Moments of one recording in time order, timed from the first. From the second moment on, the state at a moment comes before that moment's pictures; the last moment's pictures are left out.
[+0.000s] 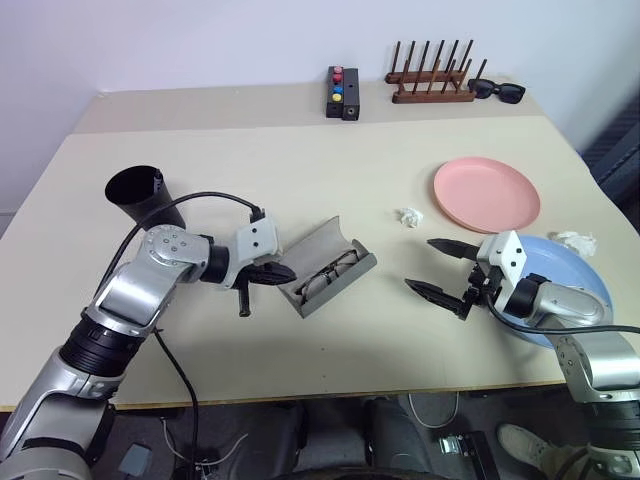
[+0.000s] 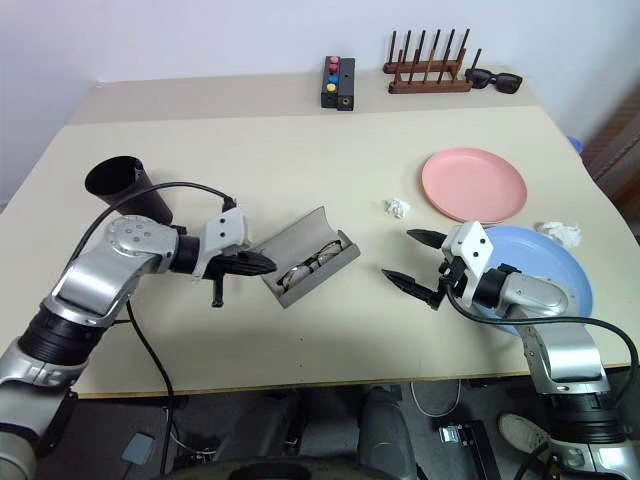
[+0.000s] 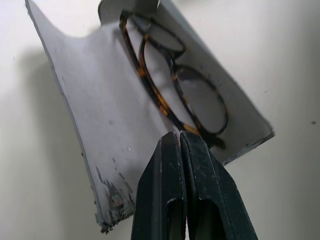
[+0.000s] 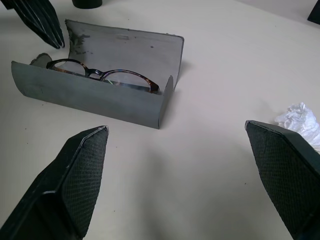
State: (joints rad) left arm -0.53 0.74 -0.30 -0.20 -0.18 0.61 -1.10; right arm -0.09 -0.68 -0.14 -0.16 0.42 0.22 0.95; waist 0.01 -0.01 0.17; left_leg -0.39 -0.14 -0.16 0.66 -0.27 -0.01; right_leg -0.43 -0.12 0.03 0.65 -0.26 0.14
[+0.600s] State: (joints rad) left arm -0.66 0.60 -0.41 0.04 0.14 0.55 -0.80; right arm -0.08 -0.68 -0.14 -0.16 0.42 0.21 0.94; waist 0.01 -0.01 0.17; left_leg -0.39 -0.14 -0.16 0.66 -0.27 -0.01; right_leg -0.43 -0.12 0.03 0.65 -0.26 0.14
